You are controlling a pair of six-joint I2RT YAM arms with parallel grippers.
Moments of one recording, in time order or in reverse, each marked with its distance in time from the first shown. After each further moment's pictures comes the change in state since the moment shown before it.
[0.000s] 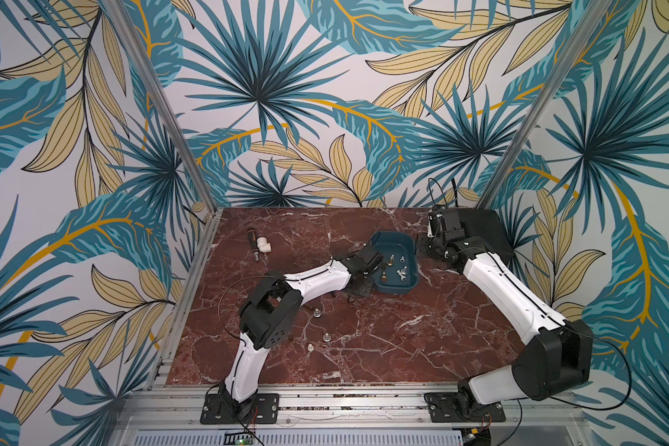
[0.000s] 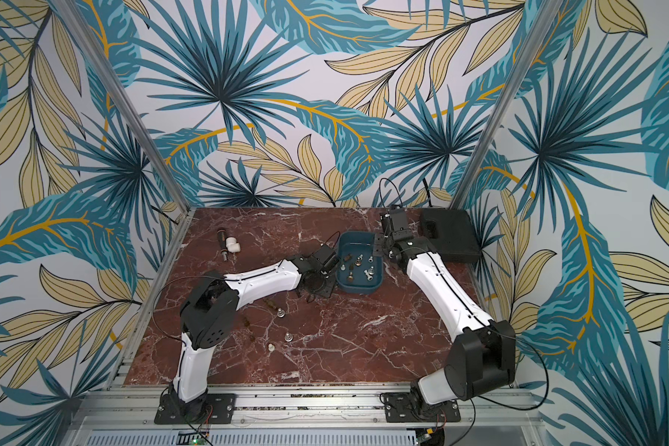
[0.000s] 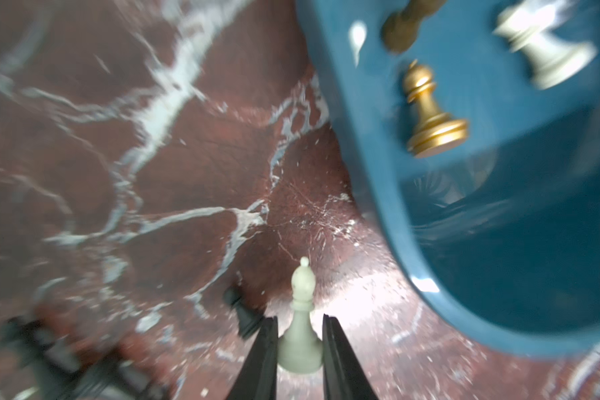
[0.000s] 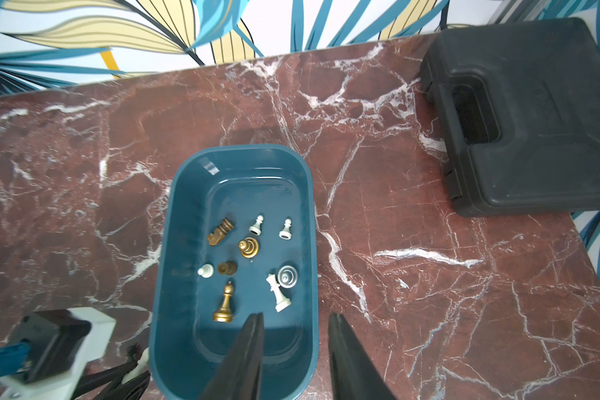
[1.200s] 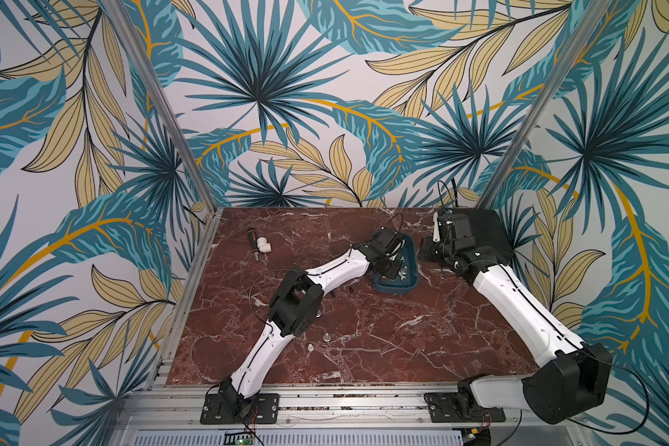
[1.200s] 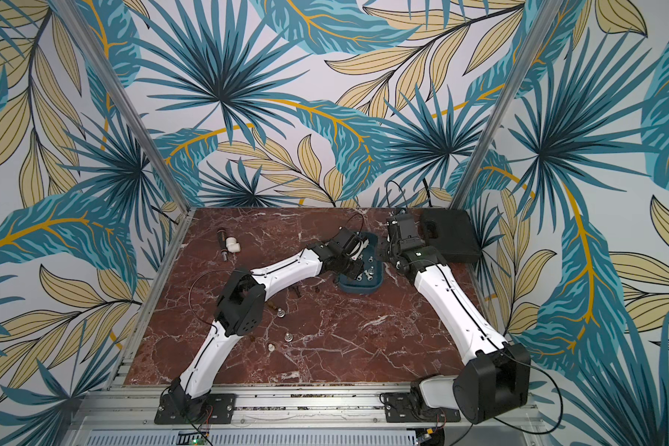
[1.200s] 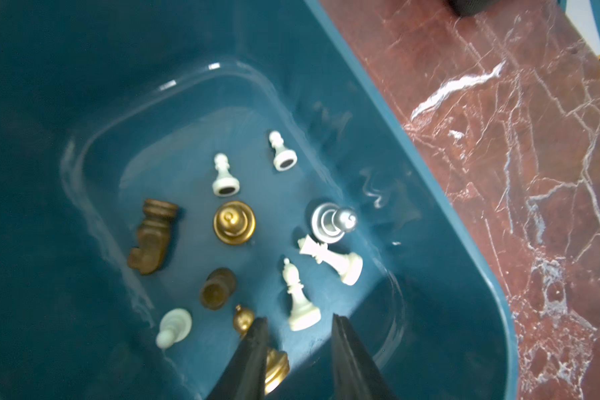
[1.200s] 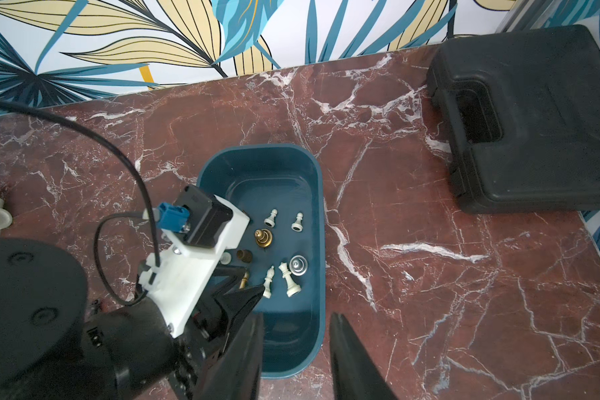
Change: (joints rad) left arm -0.007 0.336 0.491 0.087 0.196 0.173; right arm -0.001 -0.109 -0.075 0.014 -0.041 0.000
